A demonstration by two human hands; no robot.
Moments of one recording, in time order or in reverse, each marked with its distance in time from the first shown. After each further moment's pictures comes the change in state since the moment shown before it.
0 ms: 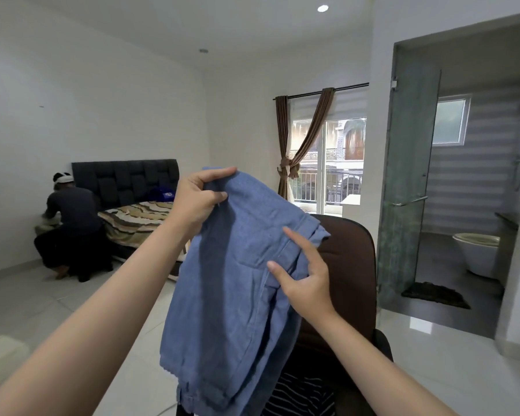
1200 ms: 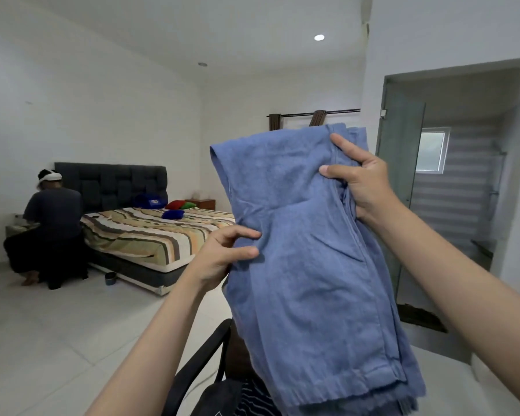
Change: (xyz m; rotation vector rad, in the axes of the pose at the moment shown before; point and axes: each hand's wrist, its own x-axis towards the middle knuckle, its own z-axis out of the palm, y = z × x) left_hand -0.037 -0.043 0.022 -0.359 -0.314 -0.171; right_hand 0.168 -0.089 -0.064 0.289 0.037 0.258
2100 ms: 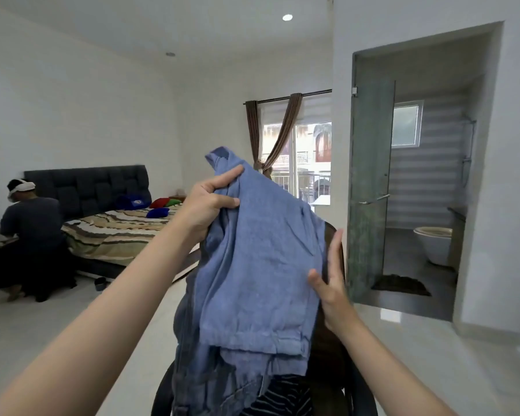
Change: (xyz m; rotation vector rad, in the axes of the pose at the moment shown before) left_hand 0.035 0.049 0.047 0.140 0.082 -0.053; right_hand -0.152 0.125 -0.064 -0.057 -0.093 0.093
